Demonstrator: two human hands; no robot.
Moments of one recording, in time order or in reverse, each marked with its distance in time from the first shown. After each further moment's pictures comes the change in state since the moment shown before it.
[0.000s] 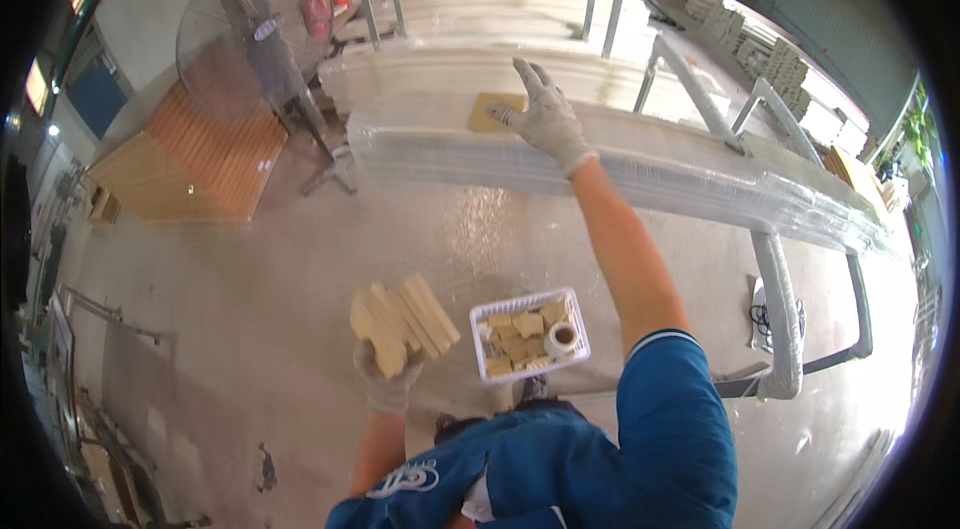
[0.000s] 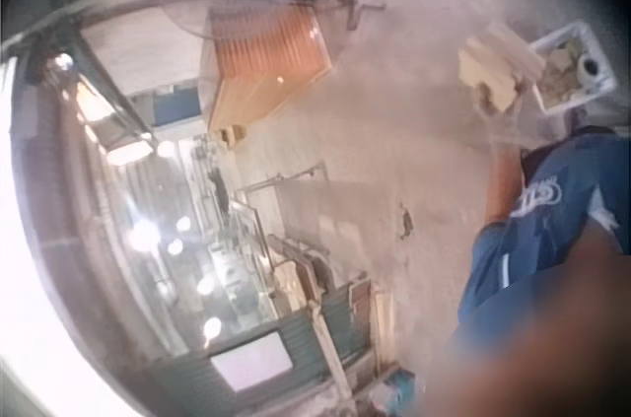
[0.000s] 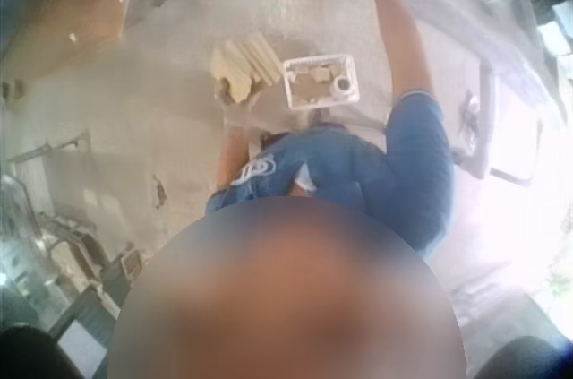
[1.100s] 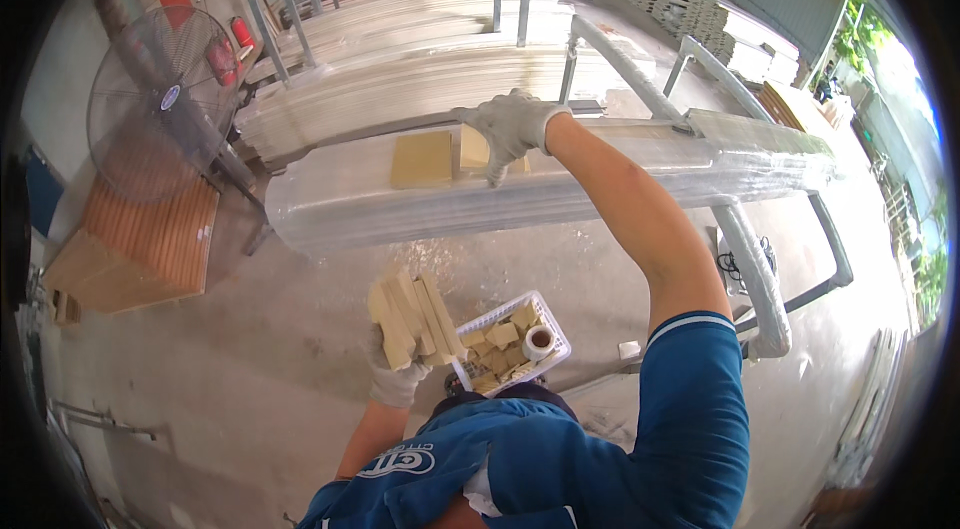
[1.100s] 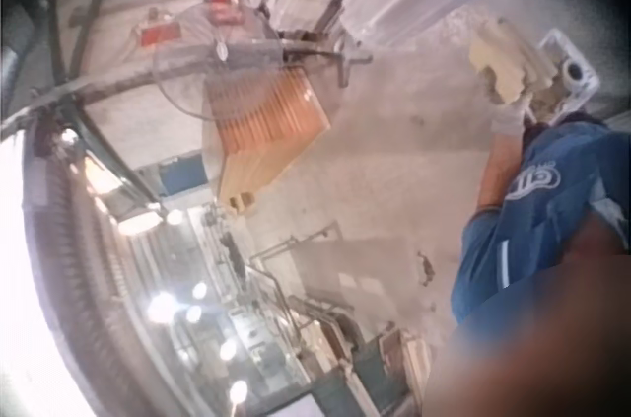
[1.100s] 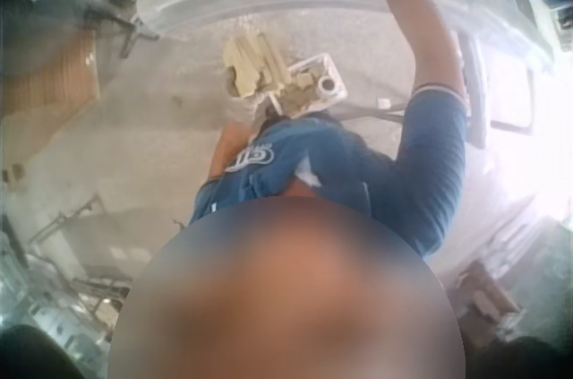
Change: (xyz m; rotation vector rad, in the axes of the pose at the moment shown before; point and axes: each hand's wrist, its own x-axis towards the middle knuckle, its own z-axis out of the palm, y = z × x) left_hand 0.141 -0.054 0.047 -0.223 -0.389 -0.482; right_hand 0.063 0.032 -0.061 -0.719 -0.821 0.013
